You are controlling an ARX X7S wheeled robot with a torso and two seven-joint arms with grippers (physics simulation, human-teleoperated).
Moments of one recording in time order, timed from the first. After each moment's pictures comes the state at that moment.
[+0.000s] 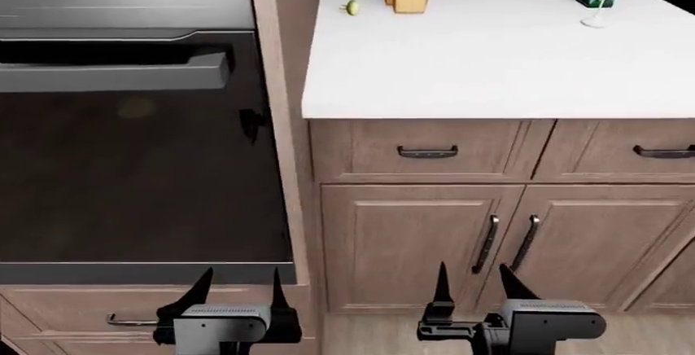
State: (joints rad) left arm 0.06 -0.13 0.19 0.03 -0.13 0.06 -0.18; right arm -0.09 0.15 -0.07 -0.15 0.19 0.03 0.08
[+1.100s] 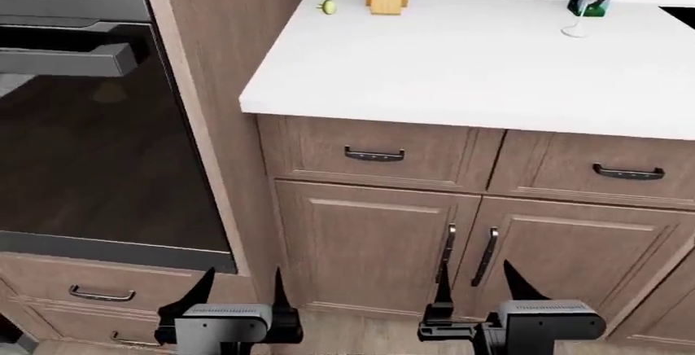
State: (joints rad) left arm 0.05 -0.16 0.23 0.03 -0.17 0.06 -0.22; right arm -0.09 0.19 -0.12 -0.14 0.15 0.00 0.14
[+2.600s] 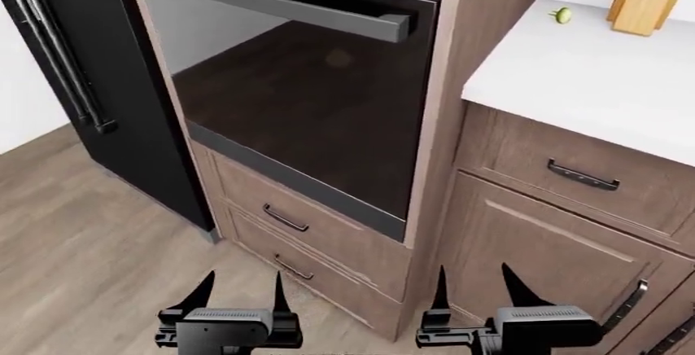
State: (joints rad) left arm 0.05 -0.20 0.28 0.03 -0.19 0.07 -0.25; right arm -0.10 0.24 -0.18 -0.14 0.16 -0.05 0.20
